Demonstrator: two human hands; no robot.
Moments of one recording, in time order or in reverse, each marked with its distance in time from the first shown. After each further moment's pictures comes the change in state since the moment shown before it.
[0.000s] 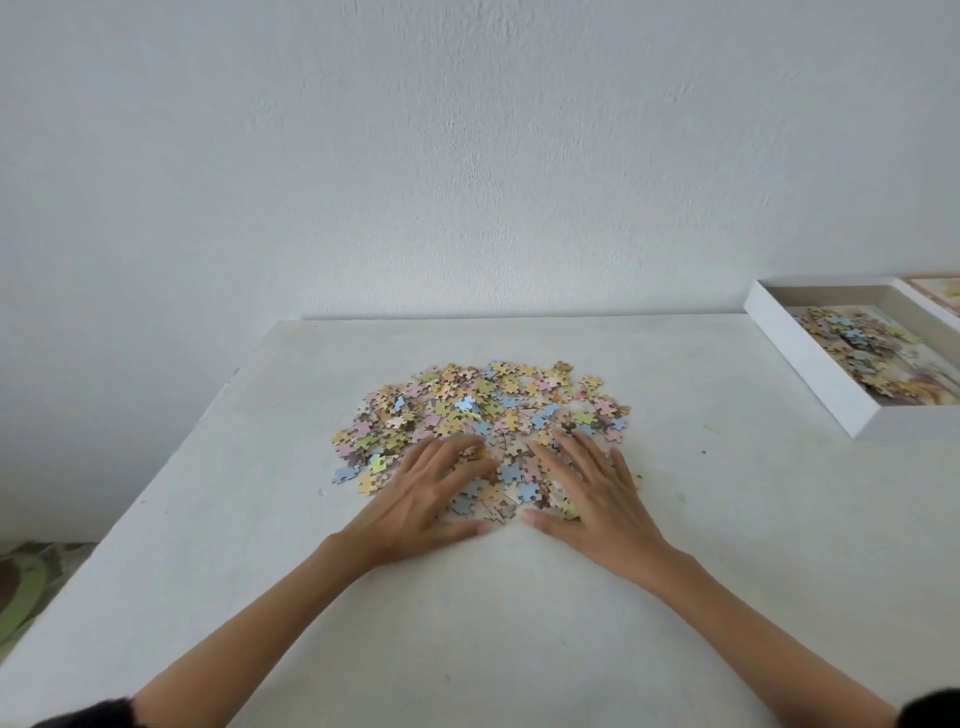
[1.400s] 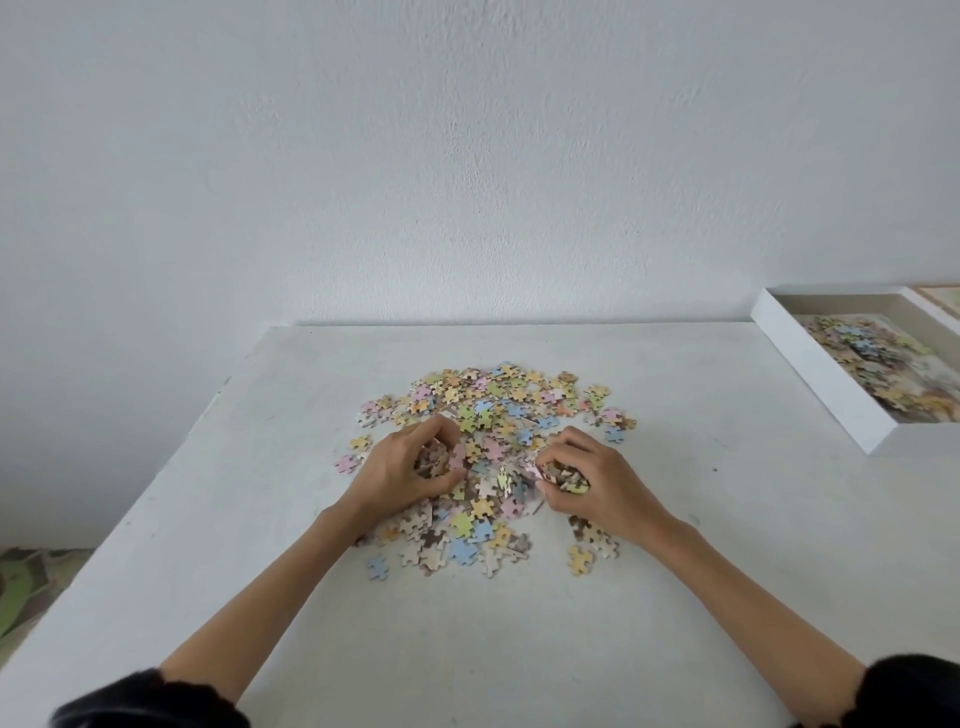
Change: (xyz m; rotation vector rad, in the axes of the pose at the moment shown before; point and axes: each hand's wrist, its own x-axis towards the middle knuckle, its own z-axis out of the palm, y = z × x) left_hand 0.029 -0.051 -0.003 -0.345 0.162 -0.129; right_hand 0.044 0.020 -0.007 0.366 0.148 -0.198
